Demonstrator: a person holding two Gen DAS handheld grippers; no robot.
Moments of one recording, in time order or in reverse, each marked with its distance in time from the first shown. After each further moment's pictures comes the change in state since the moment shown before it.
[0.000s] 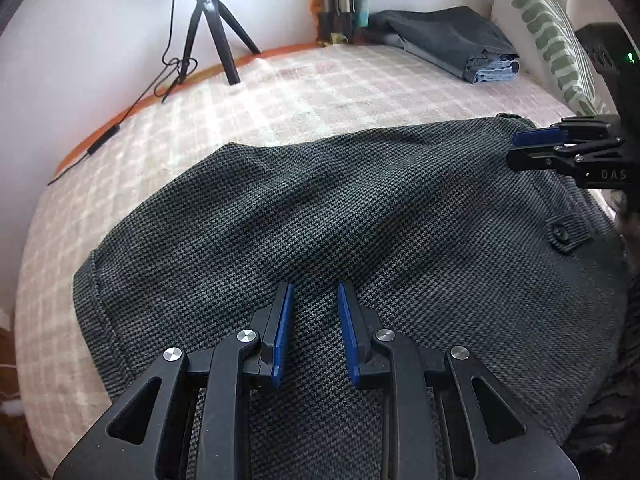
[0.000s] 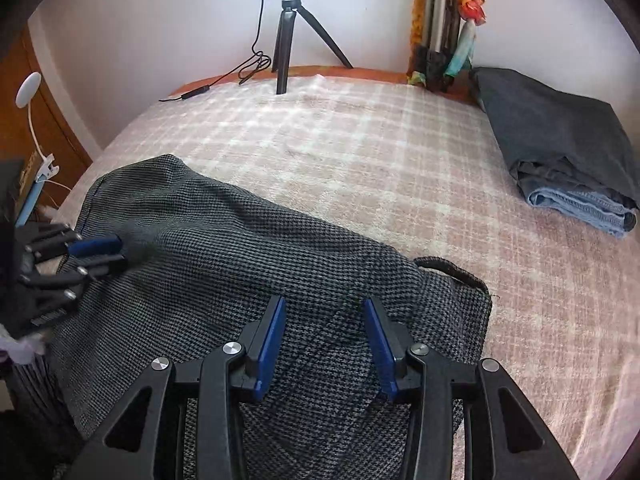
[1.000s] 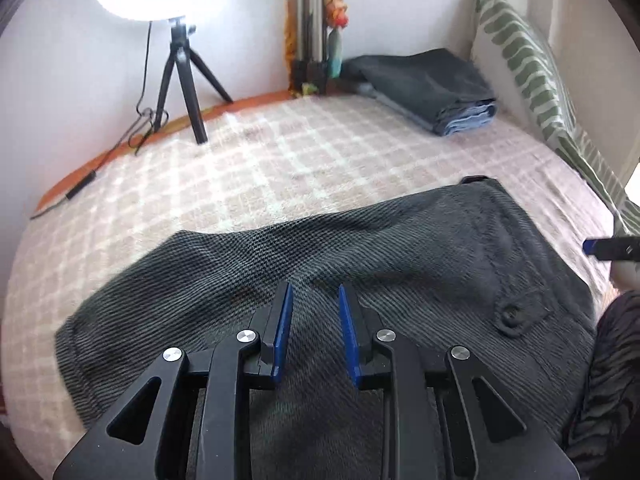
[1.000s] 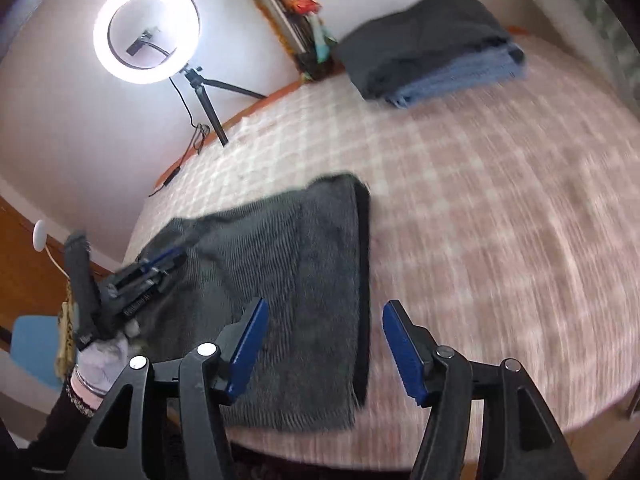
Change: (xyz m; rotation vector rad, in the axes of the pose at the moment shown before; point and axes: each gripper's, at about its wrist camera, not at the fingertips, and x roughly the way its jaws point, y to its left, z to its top) left arm -0.021 -0.033 0.036 -0.014 -0.129 -0.082; right arm -0.097 -0.069 -0.095 0.505 -0.055 0.142
